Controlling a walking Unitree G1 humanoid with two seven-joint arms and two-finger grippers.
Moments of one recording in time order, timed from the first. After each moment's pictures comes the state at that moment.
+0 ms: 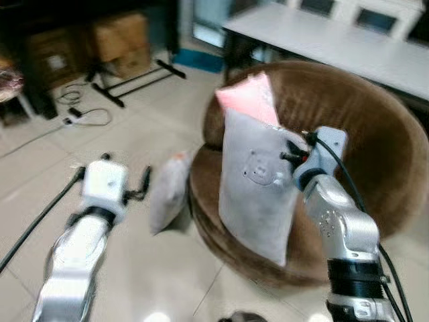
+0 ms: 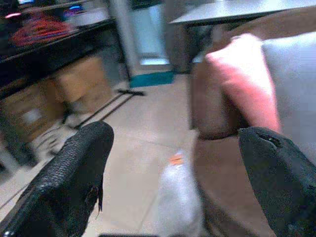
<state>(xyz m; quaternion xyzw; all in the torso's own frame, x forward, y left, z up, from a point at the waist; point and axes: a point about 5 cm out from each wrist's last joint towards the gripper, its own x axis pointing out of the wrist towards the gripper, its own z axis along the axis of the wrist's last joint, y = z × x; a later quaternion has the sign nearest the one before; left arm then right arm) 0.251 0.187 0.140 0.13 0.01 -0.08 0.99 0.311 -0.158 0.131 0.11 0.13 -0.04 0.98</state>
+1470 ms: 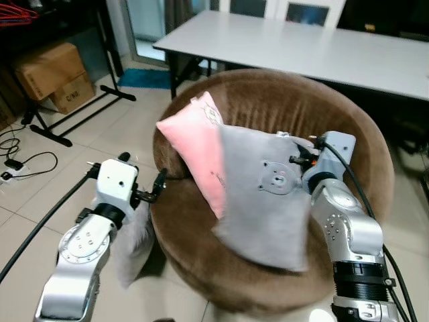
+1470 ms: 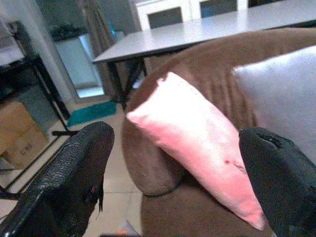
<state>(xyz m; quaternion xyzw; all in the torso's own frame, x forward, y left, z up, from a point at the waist) 0.246 0.189 0.139 0.13 0.02 -0.11 0.98 0.315 -0.160 0.133 0.10 0.12 -0.05 0.99</state>
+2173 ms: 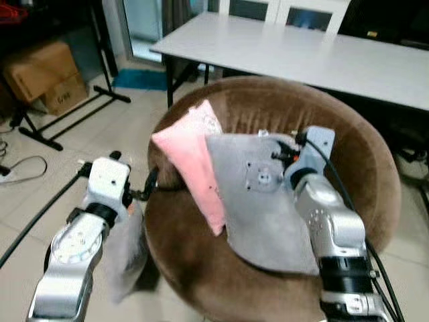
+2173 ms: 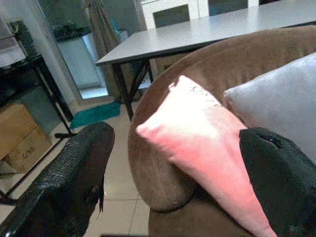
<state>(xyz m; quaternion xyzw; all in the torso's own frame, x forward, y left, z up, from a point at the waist) 0.247 0.194 0.139 0.14 0.02 -0.10 0.99 0.321 -0.143 0.134 0.10 0.11 -0.02 0.99</state>
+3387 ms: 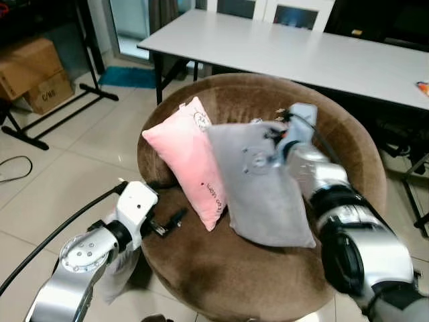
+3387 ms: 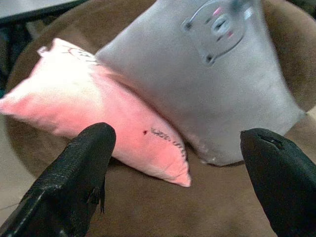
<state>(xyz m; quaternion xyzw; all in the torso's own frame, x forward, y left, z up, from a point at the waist) 0.229 0.172 0.116 0.15 0.12 -0.31 0.93 0.392 -0.130 0.128 0.08 0.20 0.02 0.98</state>
